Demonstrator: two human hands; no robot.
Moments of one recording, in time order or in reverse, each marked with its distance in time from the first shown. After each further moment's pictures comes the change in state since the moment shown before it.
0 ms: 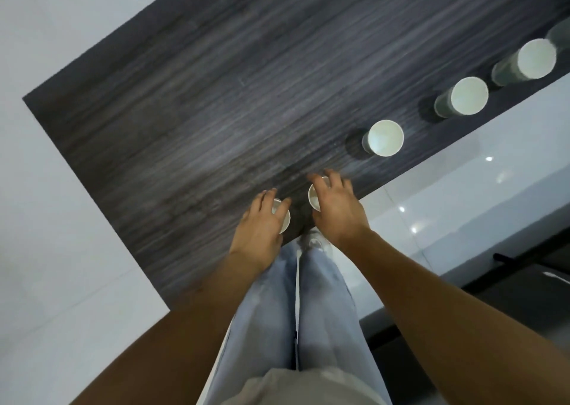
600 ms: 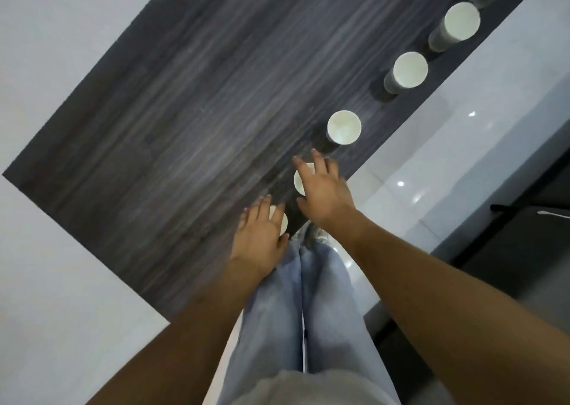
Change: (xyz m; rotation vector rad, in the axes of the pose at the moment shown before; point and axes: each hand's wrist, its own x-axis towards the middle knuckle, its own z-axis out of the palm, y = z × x) left_hand 0.006 0.024 -0.018 0.156 -0.061 0.134; right_hand 0.003 0.010 -0.023 0.022 0.068 0.133
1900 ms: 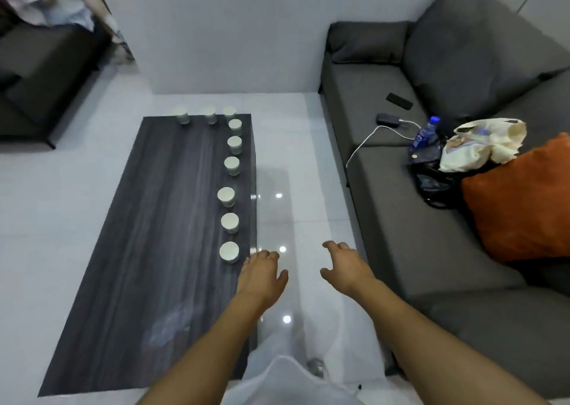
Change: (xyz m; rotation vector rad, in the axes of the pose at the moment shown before) left_hand -0.331 0.028 -0.078 0.304 0.062 0.681; right_hand -0.484 -0.130 0.052 0.560 0.401 0.747
